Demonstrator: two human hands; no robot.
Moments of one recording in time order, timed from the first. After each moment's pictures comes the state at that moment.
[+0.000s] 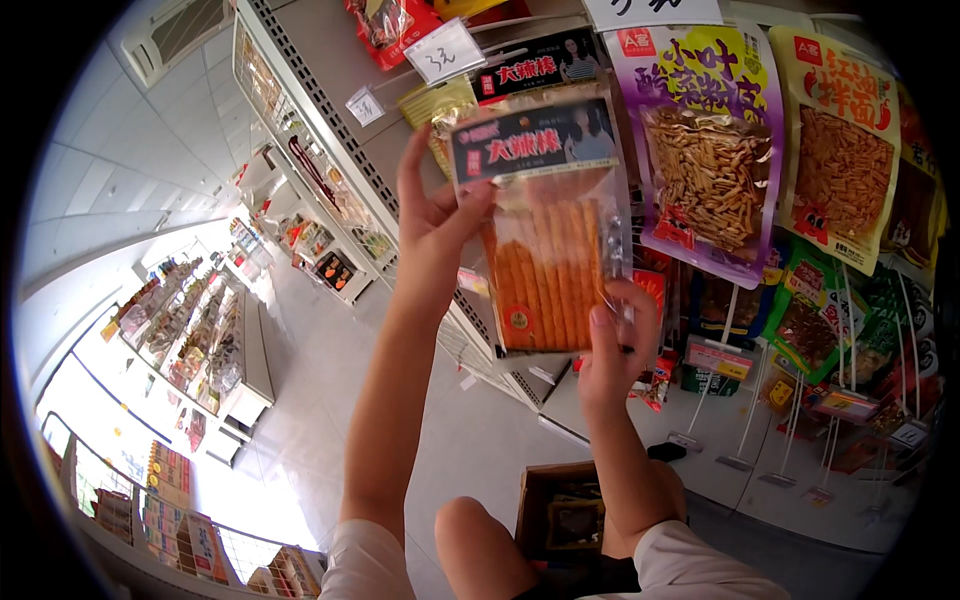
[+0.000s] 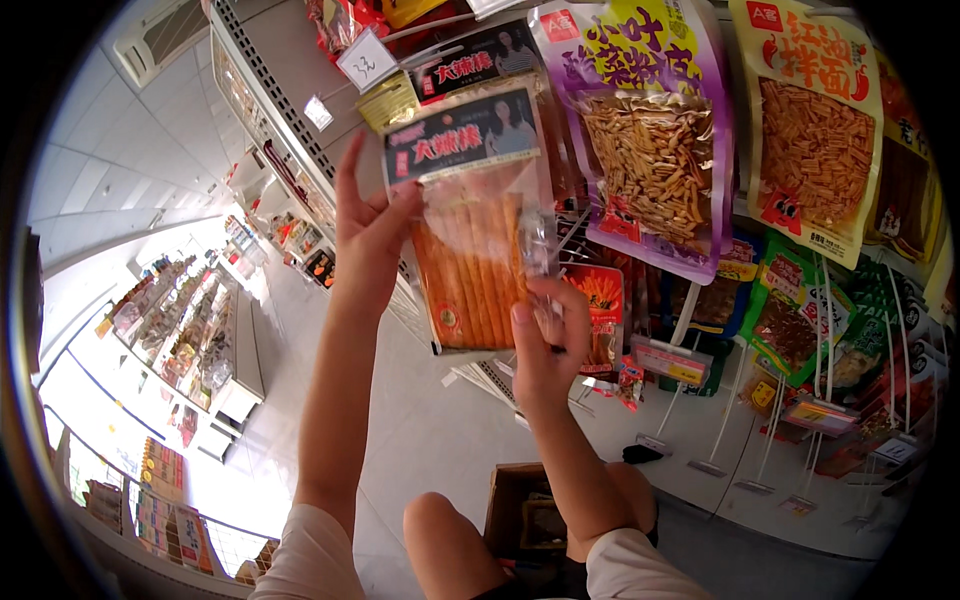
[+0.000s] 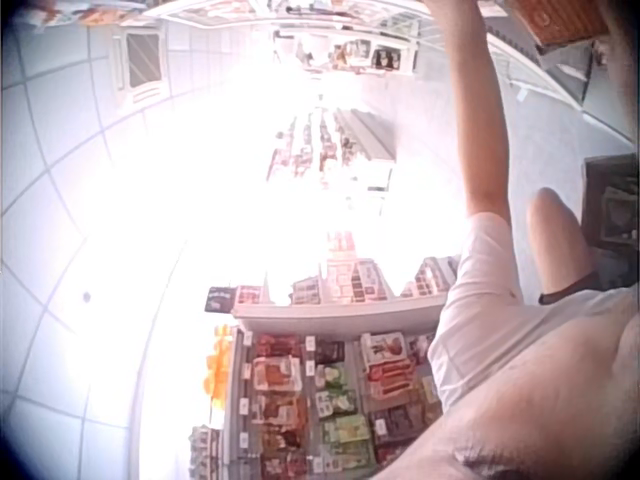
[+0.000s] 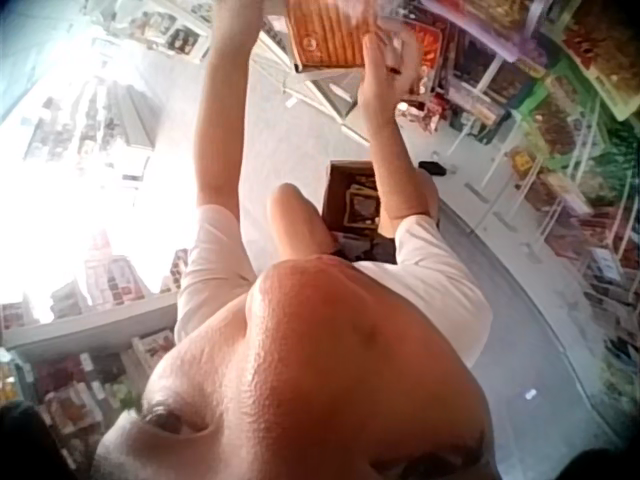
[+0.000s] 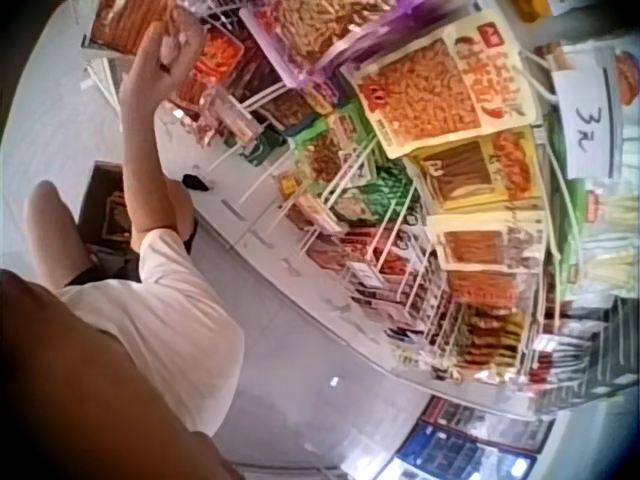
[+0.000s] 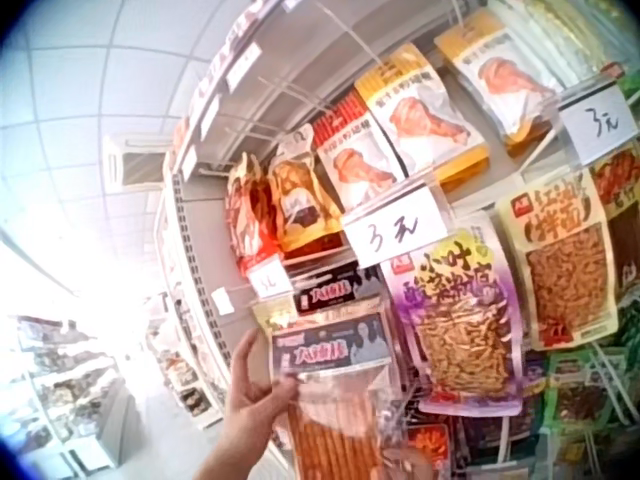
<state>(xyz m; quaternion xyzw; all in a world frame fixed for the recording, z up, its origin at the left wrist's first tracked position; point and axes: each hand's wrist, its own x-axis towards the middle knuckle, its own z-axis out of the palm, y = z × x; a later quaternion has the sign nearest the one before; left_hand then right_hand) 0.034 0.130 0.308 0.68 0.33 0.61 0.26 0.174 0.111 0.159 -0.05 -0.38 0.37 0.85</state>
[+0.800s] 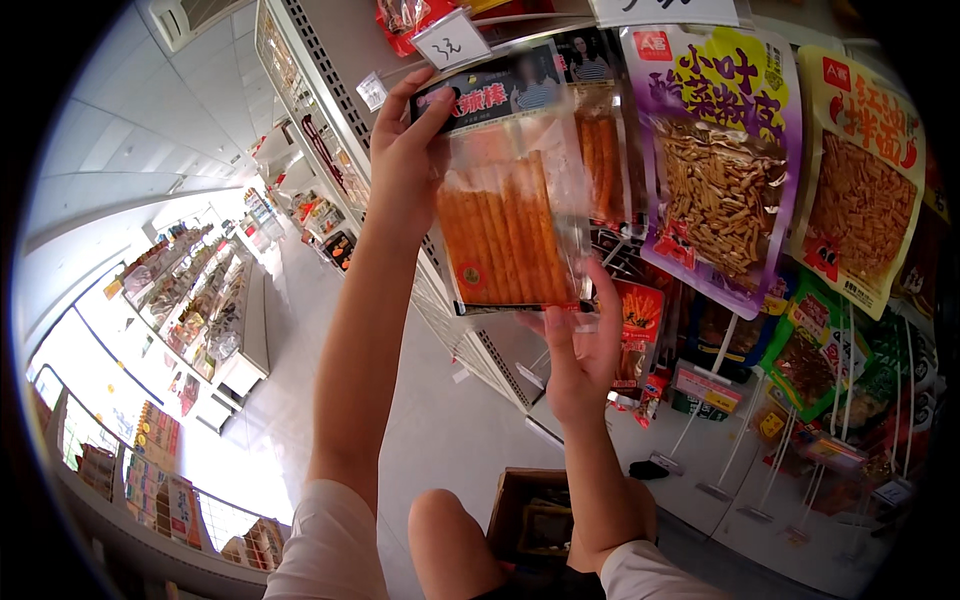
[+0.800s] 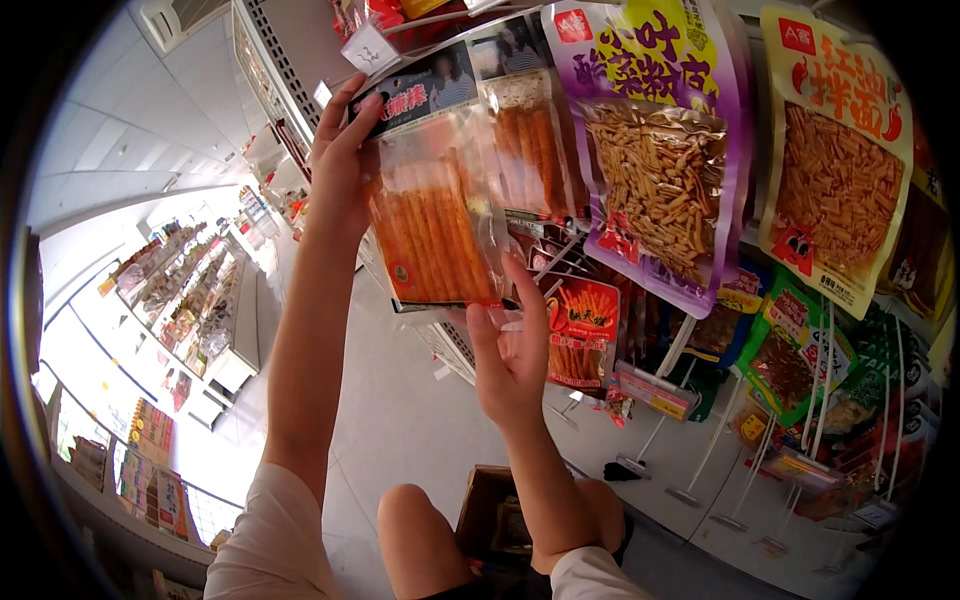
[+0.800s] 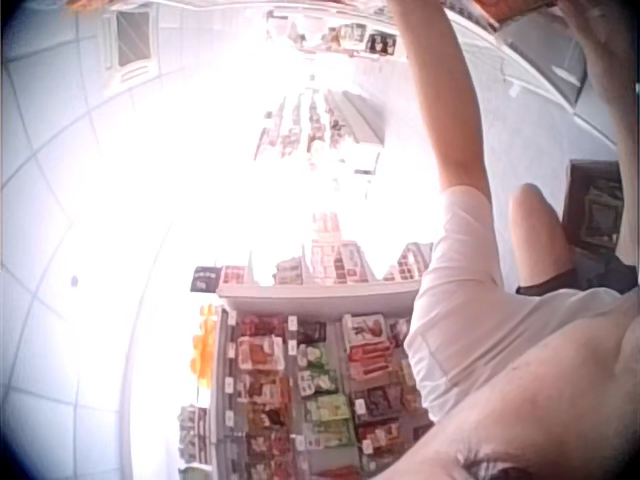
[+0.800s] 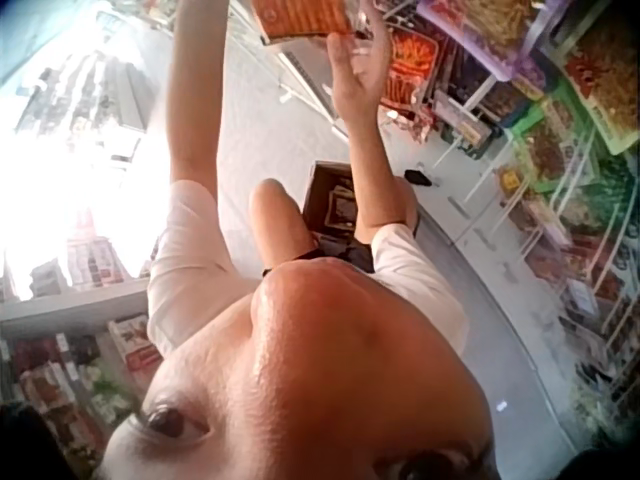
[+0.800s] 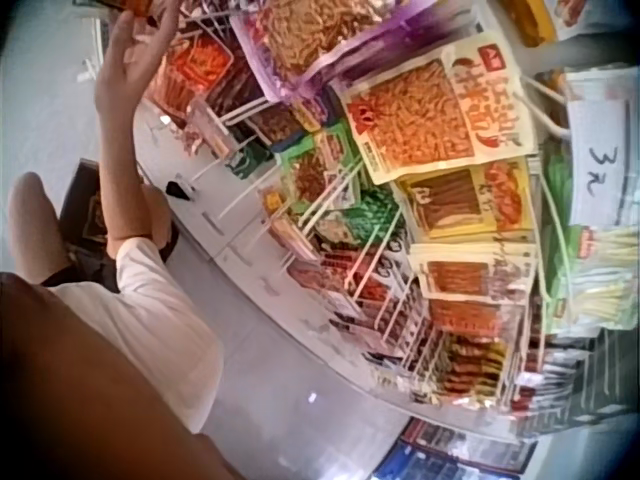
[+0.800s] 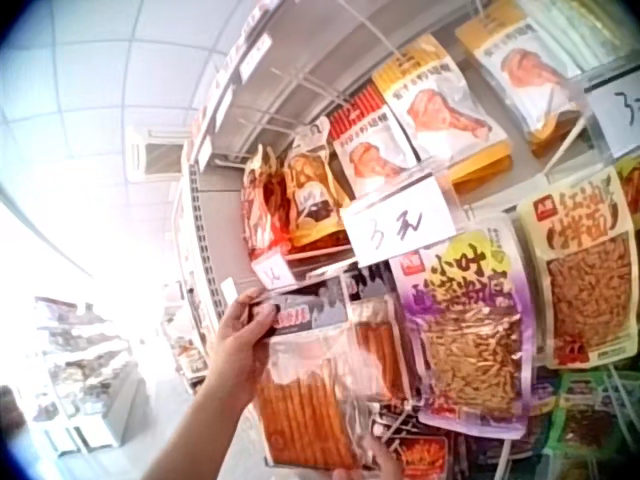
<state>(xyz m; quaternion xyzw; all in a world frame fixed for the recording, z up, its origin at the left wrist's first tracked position) 0.043 0.168 0.370 0.57 0.30 0.73 0.24 0.170 0.113 0.168 0.07 -0.43 0.52 0.74</state>
